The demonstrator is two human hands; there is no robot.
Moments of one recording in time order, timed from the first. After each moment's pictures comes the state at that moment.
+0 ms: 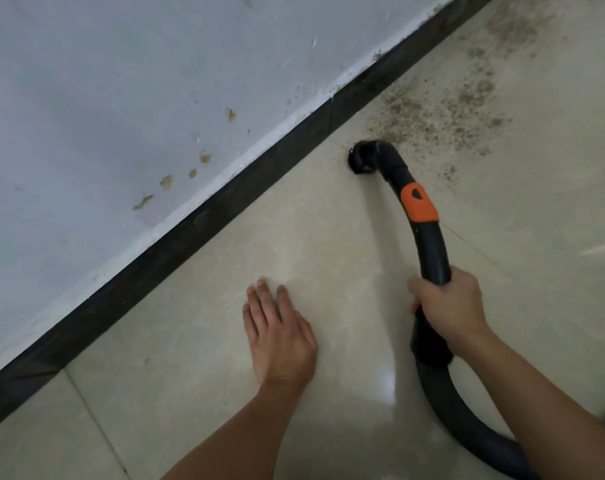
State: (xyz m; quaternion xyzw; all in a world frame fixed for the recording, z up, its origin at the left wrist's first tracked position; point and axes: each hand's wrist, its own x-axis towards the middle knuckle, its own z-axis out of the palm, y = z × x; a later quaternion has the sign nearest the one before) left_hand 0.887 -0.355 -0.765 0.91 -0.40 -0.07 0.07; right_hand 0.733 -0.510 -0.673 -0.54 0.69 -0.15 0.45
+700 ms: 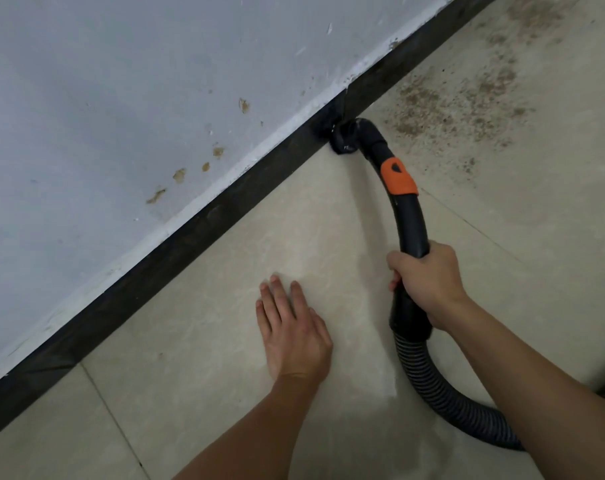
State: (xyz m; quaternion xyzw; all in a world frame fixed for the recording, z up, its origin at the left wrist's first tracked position) left_hand 0.887 -0.354 -0.767 0.91 -0.40 -0.08 0.06; right_hand 0.782 -0.516 -0.676 -0.53 0.64 -0.17 0.53
